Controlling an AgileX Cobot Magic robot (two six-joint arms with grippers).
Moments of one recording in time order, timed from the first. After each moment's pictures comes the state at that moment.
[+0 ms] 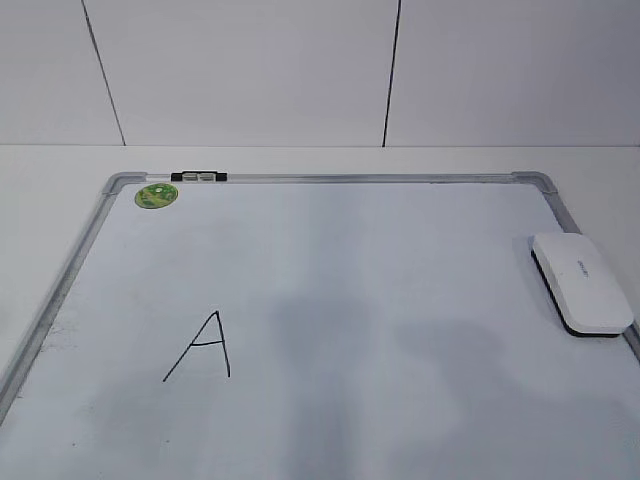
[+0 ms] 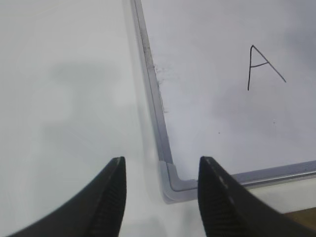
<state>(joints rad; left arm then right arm) -0.02 0.21 -0.51 -0.17 1.10 0.13 0.08 0.21 -0.50 -0.10 1.14 0.02</state>
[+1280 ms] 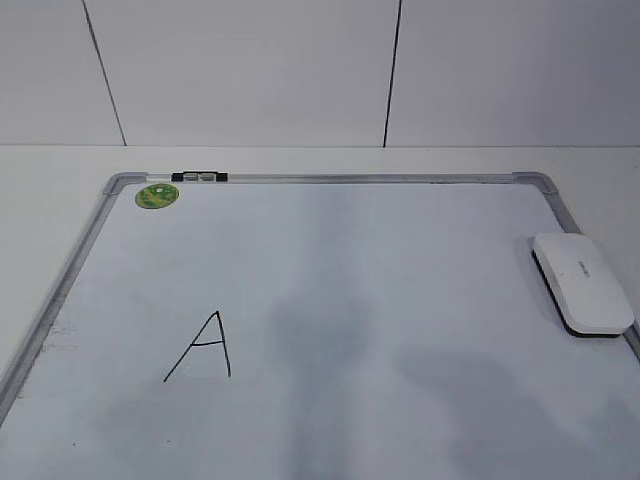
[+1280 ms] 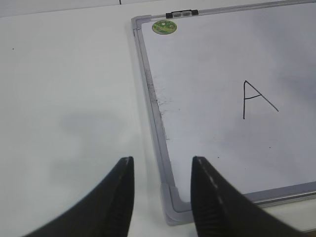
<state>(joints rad) -0.02 0.01 -0.51 -0.17 1.11 0.13 -0.03 -0.02 -0.50 -0.10 1.14 0.02</state>
